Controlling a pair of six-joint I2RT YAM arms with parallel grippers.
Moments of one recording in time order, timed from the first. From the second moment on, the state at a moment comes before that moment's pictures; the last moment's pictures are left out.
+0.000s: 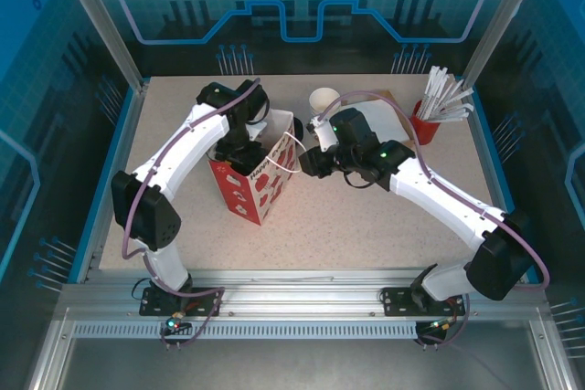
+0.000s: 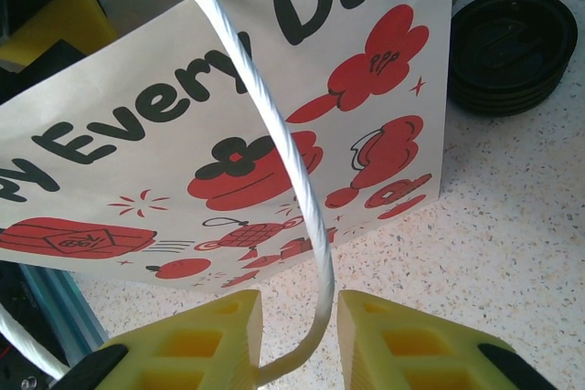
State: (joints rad) left arm -0.43 1.79 1.79 -1.51 0.01 -0.14; right arm 0.67 1.41 1.23 -0.53 -0.23 0.23
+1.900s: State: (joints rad) left arm -0.43 1.82 1.69 -1.43 0.02 -0.14; right arm 0.68 1.43 1.23 -0.53 -0.23 0.23
